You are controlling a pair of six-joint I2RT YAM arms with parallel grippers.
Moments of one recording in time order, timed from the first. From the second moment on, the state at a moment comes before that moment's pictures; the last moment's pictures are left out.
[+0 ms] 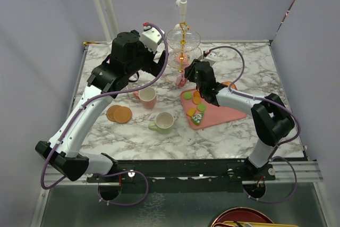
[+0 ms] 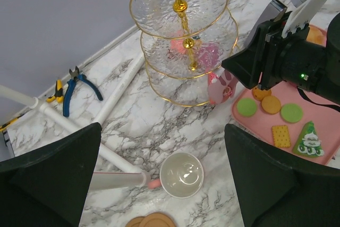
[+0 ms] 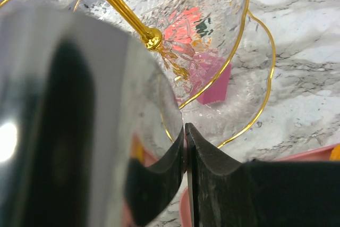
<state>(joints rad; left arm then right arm) -0.56 1.33 1.61 -0.62 -0.03 0.21 0.61 1.75 1.08 0.35 0.41 0.57</state>
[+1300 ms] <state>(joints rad) -0.56 1.32 1.61 -0.62 -0.03 0.21 0.60 1.76 1.12 0.34 0.43 0.55</state>
